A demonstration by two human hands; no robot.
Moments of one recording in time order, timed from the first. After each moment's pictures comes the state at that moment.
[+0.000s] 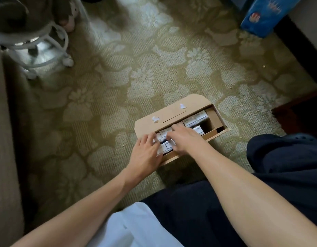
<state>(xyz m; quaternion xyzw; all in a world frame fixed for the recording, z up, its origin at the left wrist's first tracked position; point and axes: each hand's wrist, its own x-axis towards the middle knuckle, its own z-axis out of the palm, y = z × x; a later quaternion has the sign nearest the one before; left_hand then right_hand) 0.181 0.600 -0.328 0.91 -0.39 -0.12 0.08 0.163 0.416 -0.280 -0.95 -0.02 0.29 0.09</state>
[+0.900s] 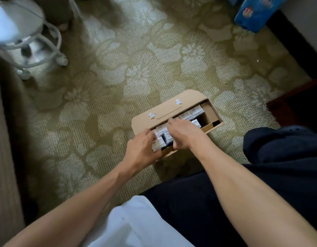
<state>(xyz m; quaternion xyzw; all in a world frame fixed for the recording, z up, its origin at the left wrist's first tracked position) 0.186 0.597 -0.297 0.92 -0.32 -0.18 0.12 0.161 0.412 -0.262 -0.96 -0.09 0.27 0.00</state>
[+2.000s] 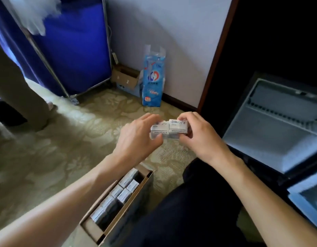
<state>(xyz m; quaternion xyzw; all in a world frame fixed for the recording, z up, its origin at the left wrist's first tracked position) 0.142 0.400 -0.029 0.75 -0.59 0.03 0.32 -0.027 0.284 -0.022 -0.90 0.29 -0.23 0.23</state>
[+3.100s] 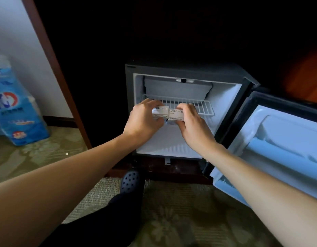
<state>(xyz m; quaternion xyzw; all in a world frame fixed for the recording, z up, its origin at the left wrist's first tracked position) -0.069 0.007 -0.095 0.53 -0.73 -0.15 0.40 -0.251 0.017 -0.104 -0.78 0.56 -0.28 0.03</state>
